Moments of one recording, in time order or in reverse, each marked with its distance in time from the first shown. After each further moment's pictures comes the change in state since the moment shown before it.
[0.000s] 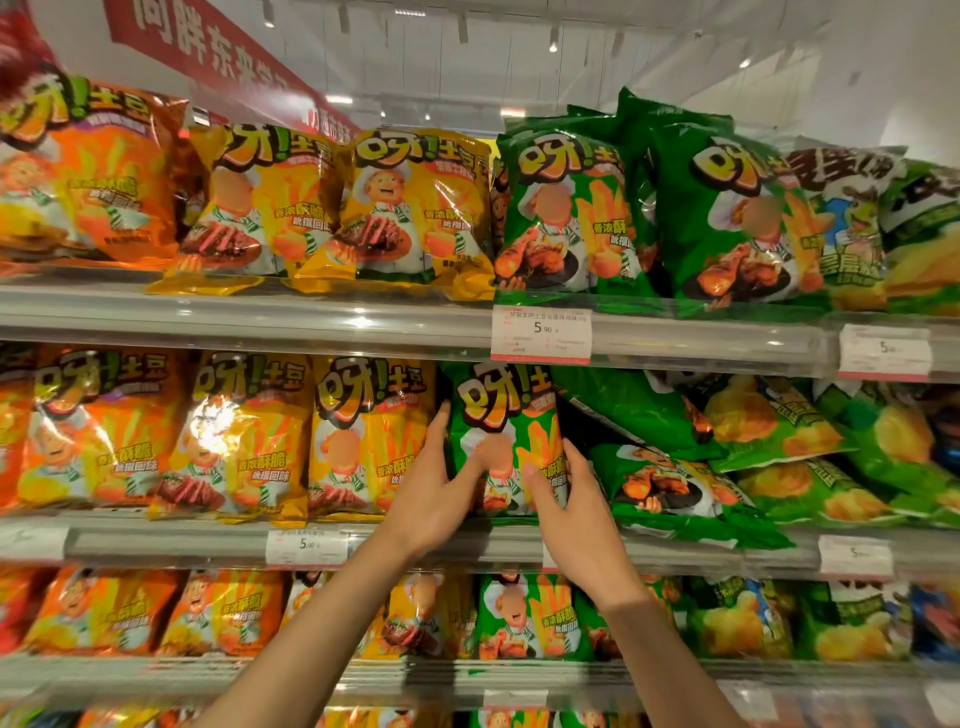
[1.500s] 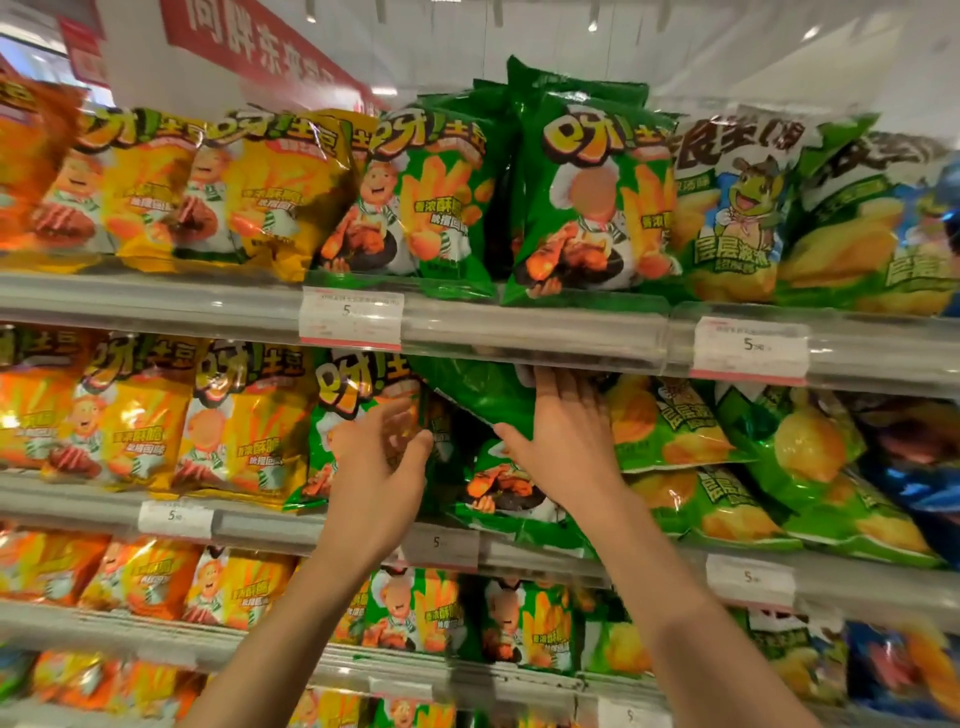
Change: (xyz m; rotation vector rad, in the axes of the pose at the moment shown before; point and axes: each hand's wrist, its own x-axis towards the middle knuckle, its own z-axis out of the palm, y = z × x) left_hand -0.013 0.073 0.117 0.089 0.408 -0.037; right_hand 0.079 0.015 -0.145 -0.802 0.080 -0.395
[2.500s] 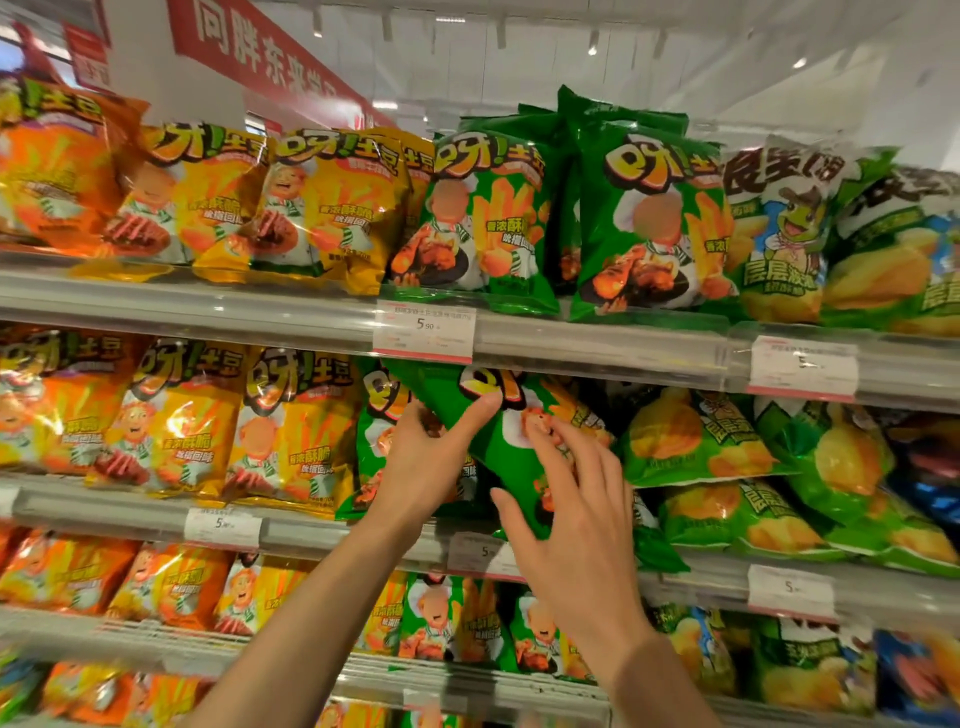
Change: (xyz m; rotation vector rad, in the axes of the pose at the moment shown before) left_hand 0.027 0.013 -0.022 -0.434 -0.153 -0.215; right_hand -0.087 -0.061 0.009 0.270 0.238 -0.101
